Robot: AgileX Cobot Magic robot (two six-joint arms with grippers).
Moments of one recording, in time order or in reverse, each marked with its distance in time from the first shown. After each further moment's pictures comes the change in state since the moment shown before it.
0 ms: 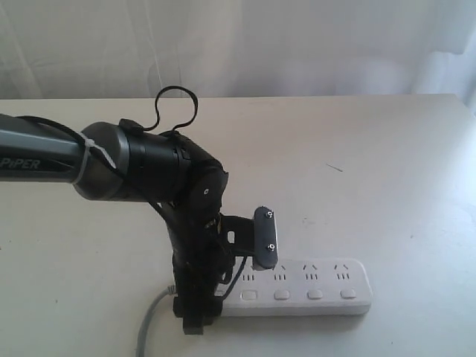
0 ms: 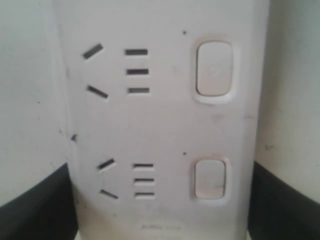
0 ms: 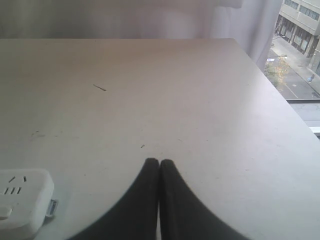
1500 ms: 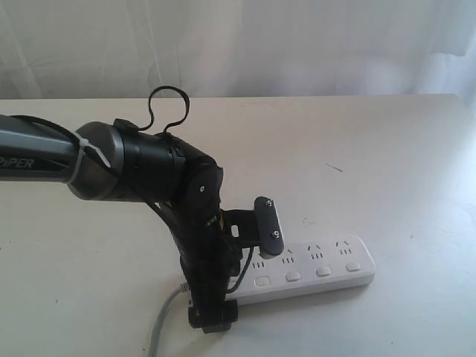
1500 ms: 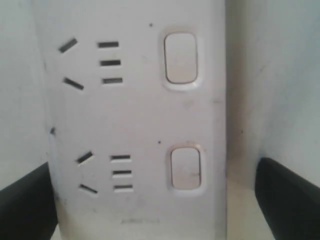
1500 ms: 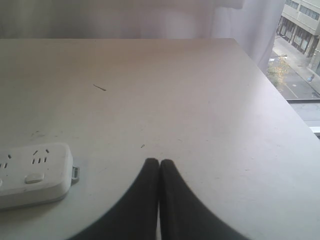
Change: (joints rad) left arm 0.005 -0.012 0.014 -0.094 -0.089 -0.053; right arm 0.000 0.000 0.000 0.000 0.000 0.000
